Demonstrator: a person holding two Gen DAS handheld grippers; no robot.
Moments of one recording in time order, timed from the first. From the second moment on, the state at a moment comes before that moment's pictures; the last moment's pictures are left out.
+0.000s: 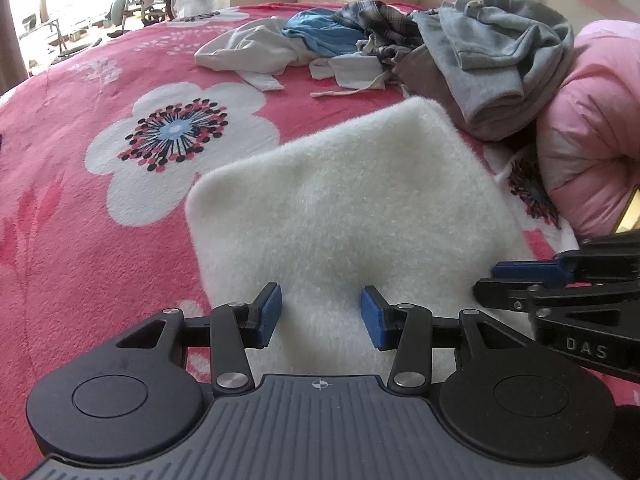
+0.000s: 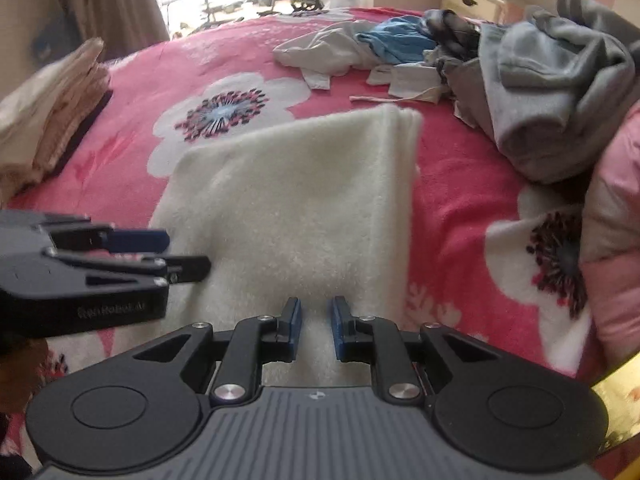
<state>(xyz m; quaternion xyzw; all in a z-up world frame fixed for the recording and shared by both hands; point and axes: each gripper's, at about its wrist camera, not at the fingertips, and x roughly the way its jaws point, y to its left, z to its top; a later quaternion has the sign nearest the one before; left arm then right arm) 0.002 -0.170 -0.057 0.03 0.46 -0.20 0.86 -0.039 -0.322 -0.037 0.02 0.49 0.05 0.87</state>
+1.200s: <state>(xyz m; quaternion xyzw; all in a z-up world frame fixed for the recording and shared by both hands) -0.027 -0.122 -0.053 0.05 0.42 -0.20 0.88 -0.083 -0.315 -0.010 0.00 0.45 0.13 0.88</state>
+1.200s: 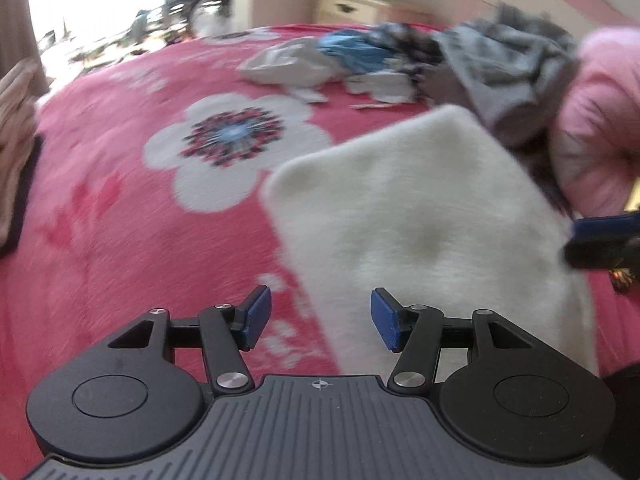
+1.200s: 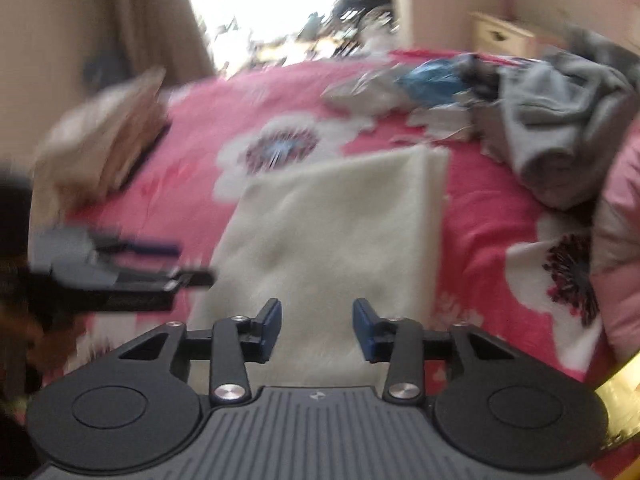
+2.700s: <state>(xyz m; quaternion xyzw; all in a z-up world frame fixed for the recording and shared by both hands) -0.034 -0.169 -0.067 0.11 0.47 -0.18 0.86 -0.083 -0.296 -0.046 -0.06 0.53 0.10 0.84</state>
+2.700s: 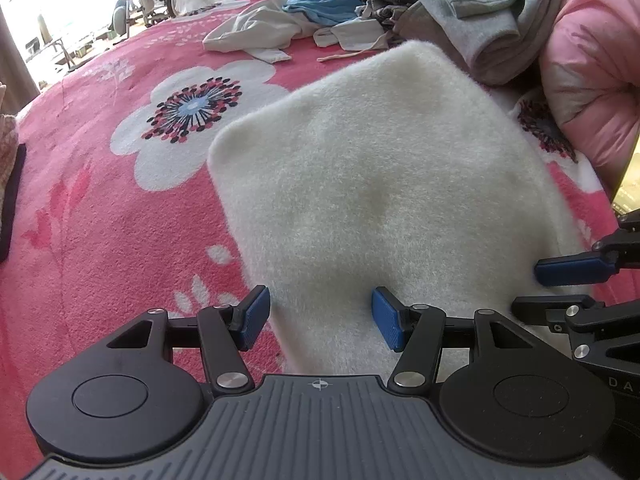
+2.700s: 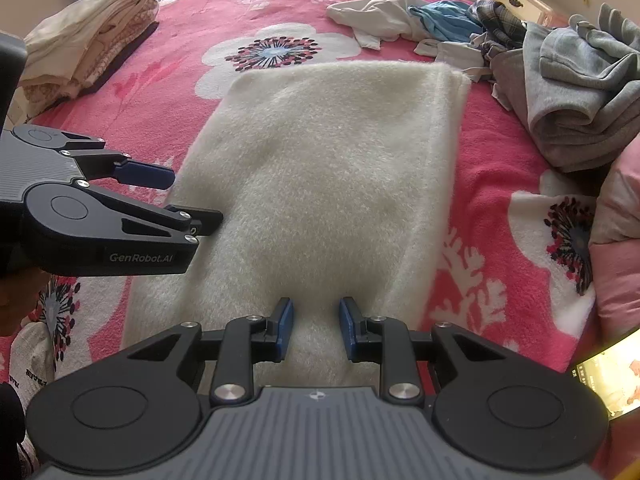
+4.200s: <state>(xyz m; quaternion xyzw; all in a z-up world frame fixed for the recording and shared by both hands) -0.029 -0.175 -0.065 0.12 0.49 -0.15 0.85 -0.078 -0.297 -0.047 -0.06 0.54 0.10 0.83</state>
